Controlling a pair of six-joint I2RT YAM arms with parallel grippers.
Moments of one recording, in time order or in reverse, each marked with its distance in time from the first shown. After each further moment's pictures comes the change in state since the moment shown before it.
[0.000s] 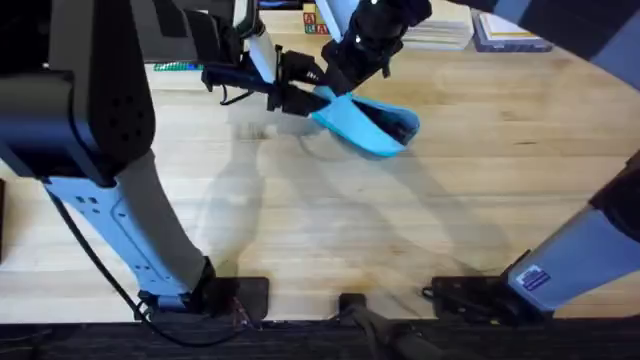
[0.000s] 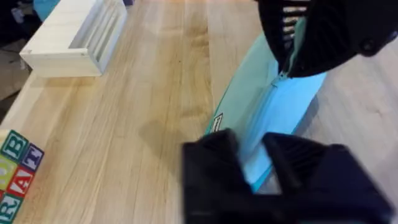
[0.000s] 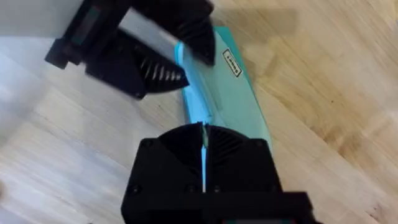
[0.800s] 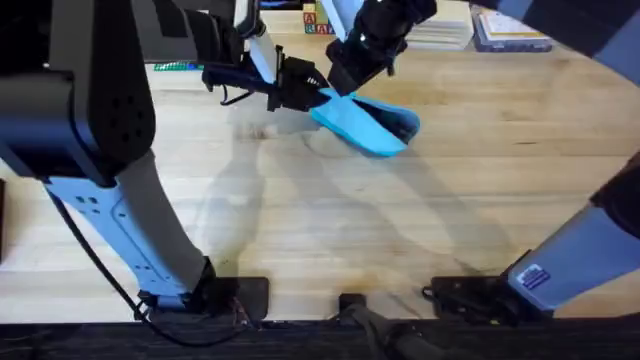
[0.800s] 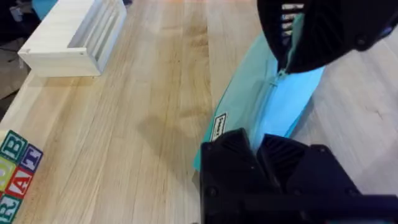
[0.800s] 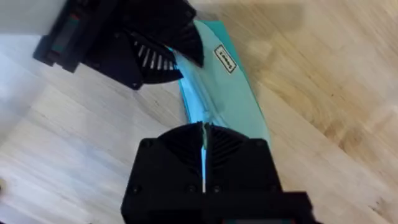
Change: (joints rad) left arm 0.000 0.000 0.000 -0.002 -0.003 0.003; right arm -0.023 0.000 0.000 -0.019 -0.010 0.000
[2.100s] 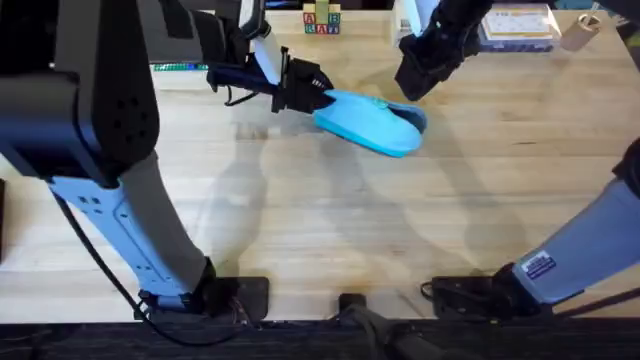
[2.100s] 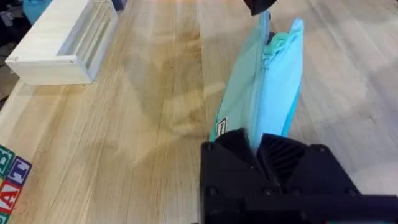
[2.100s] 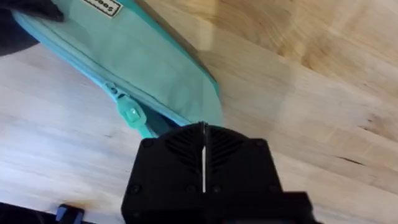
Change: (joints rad) left arm -0.021 0.000 0.000 -0.005 0.010 -0.003; right arm -0.277 0.000 -0.032 -0.187 -0.022 -0.008
